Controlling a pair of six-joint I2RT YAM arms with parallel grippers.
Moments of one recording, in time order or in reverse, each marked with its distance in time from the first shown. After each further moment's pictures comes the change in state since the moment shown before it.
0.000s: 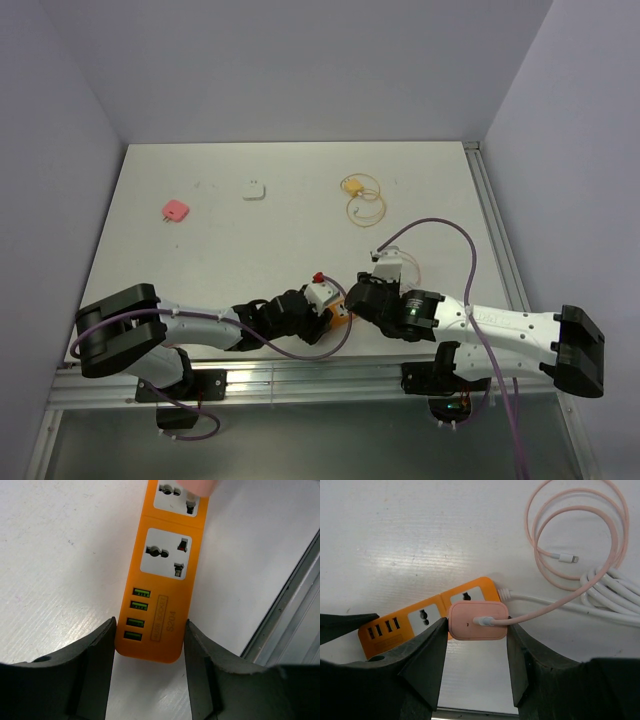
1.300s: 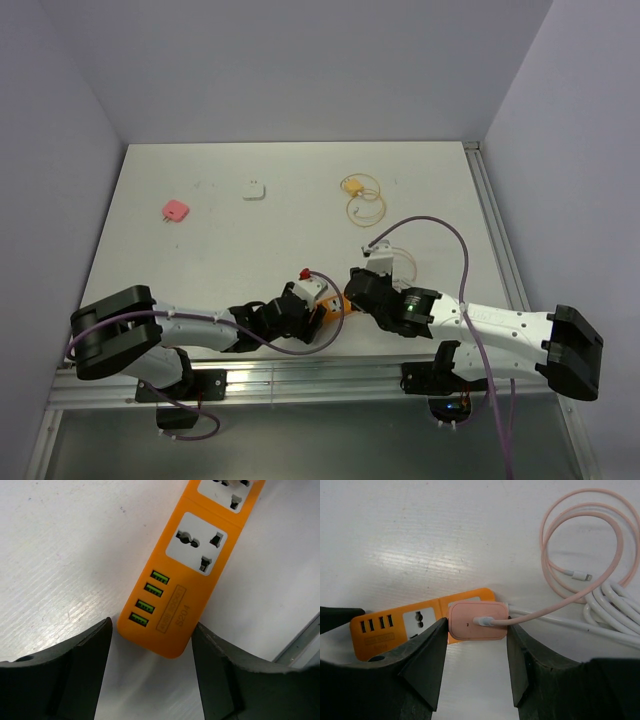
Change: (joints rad) left arm -0.001 -0.023 -0.026 -0.069 -0.151 -0.133; right arm -0.070 0.034 -0.043 0.206 -0.062 -0.191
